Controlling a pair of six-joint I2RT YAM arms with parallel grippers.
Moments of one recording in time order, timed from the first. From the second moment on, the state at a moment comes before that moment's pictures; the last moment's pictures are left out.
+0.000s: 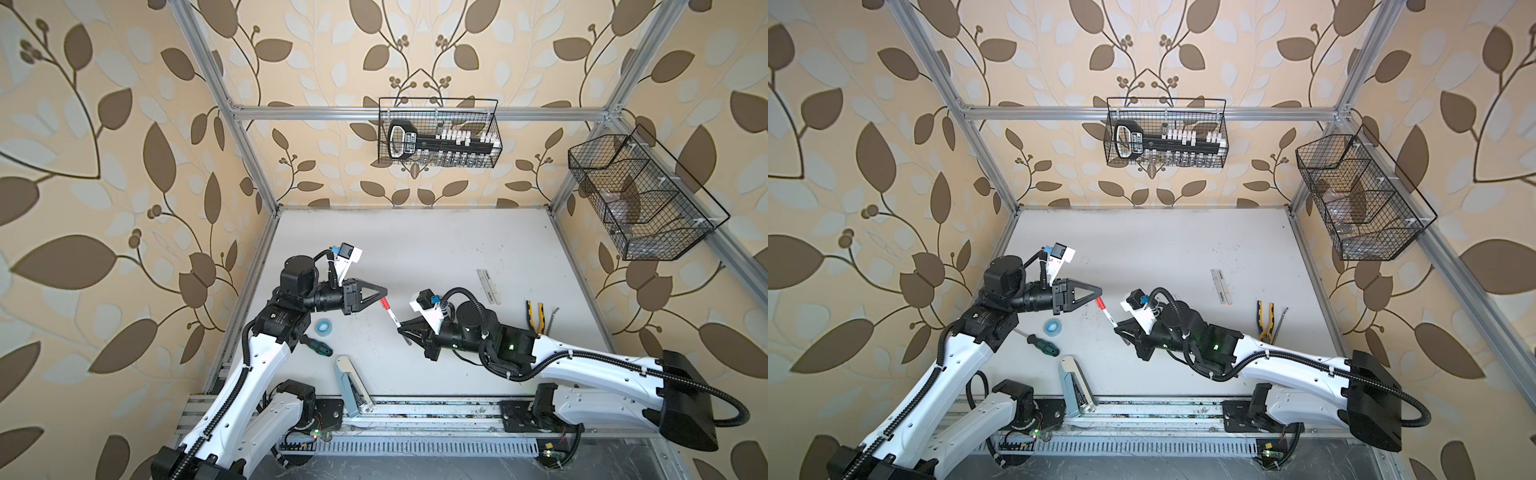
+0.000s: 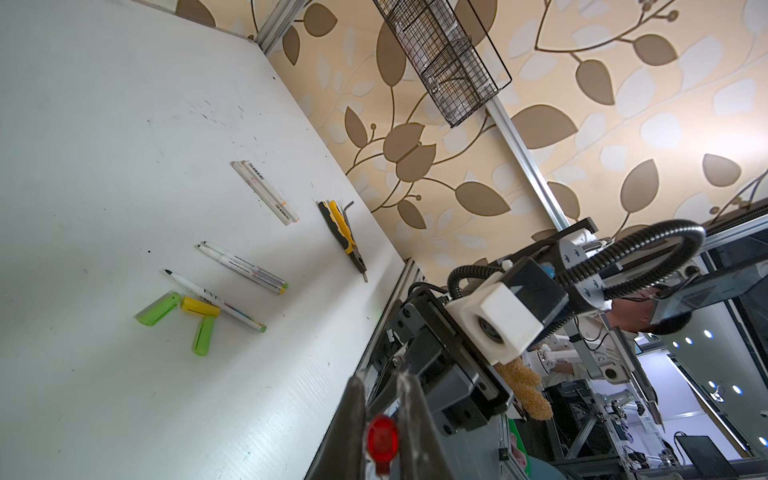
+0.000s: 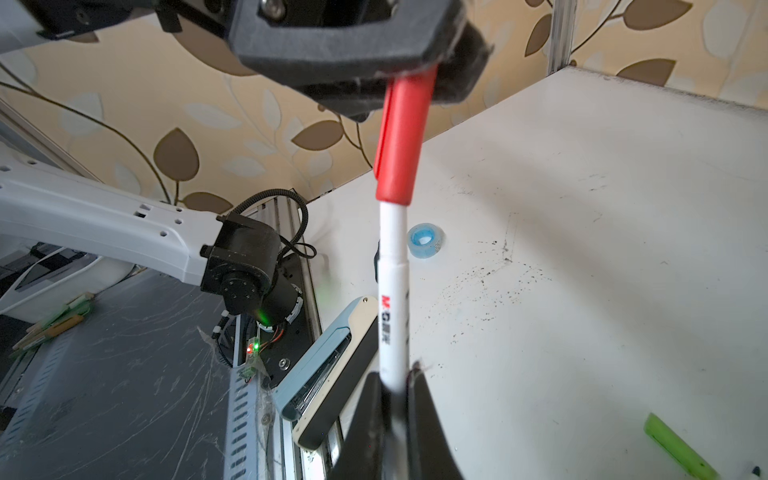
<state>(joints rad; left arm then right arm) -0.23 0.85 0.77 -0.26 1.05 -0.54 1.06 1.14 0.69 0.13 -0.12 0.23</state>
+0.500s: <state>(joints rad) -0.26 0.88 0.79 -0.28 0.97 -0.45 1.05 1.22 0.82 0.02 -0.09 0.26</state>
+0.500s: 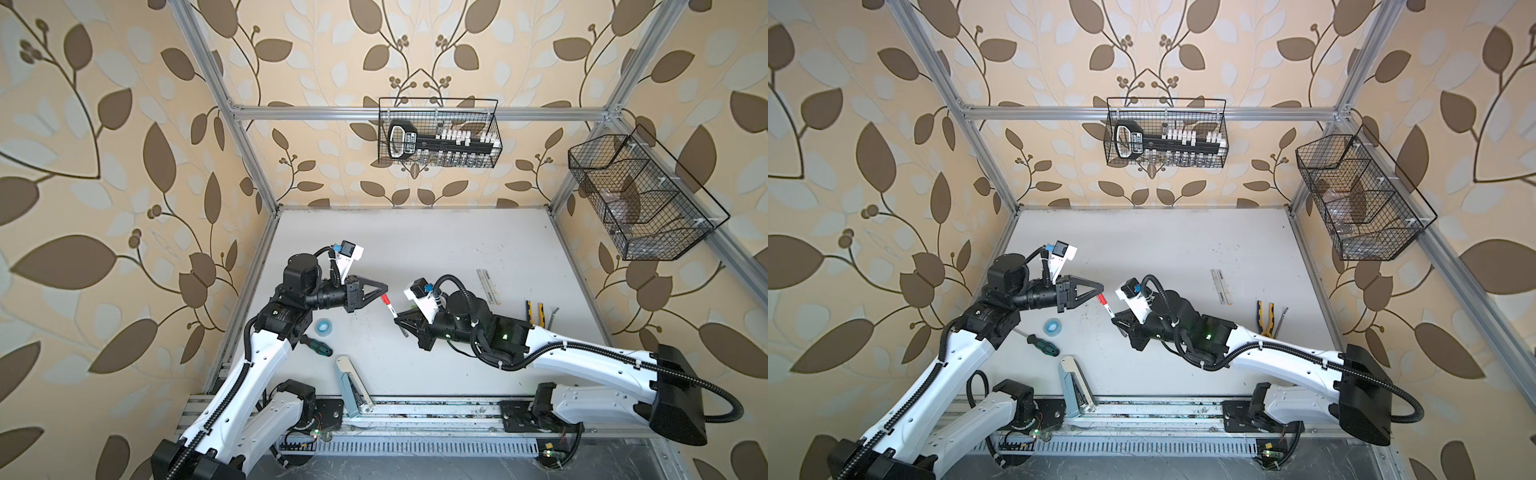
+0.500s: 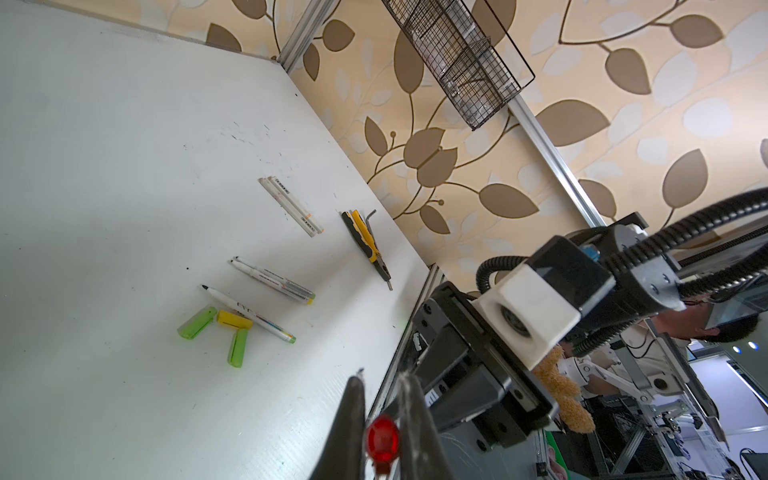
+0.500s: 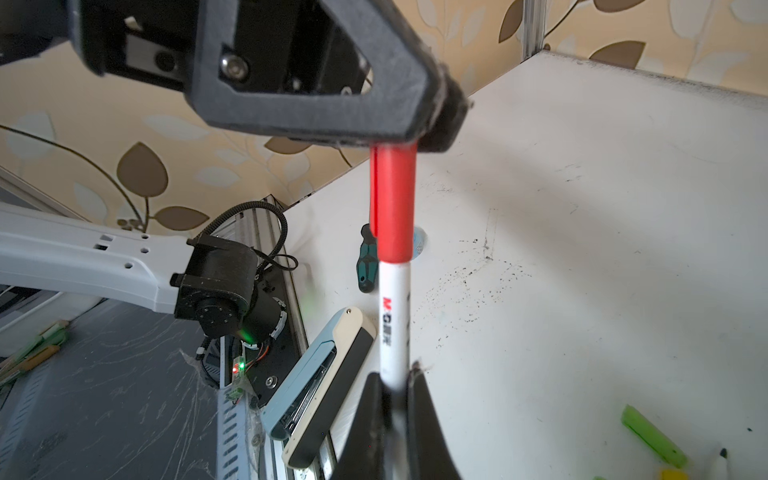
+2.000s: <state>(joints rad) -0.26 0.82 0.78 -0.33 0.96 -0.50 1.03 1.28 0.95 0.01 -0.09 0.28</state>
